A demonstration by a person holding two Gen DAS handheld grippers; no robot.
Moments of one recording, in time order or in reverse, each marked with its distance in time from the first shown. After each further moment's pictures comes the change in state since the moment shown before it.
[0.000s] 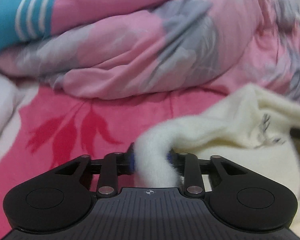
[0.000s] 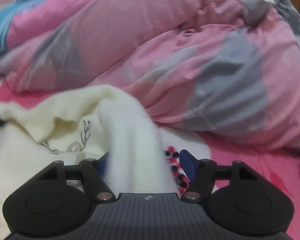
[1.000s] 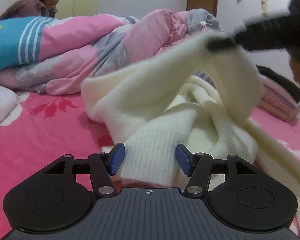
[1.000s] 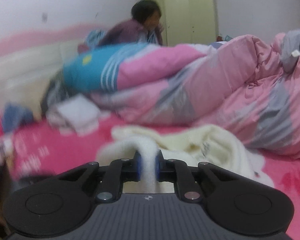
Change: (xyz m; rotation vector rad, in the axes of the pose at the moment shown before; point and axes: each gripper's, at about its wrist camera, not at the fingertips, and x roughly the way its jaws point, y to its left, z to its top) left arm -0.164 -0.042 -0.141 0.211 -0.183 -0.255; right arm -0.186 0.094 0.014 0.012 -0.167 0.412
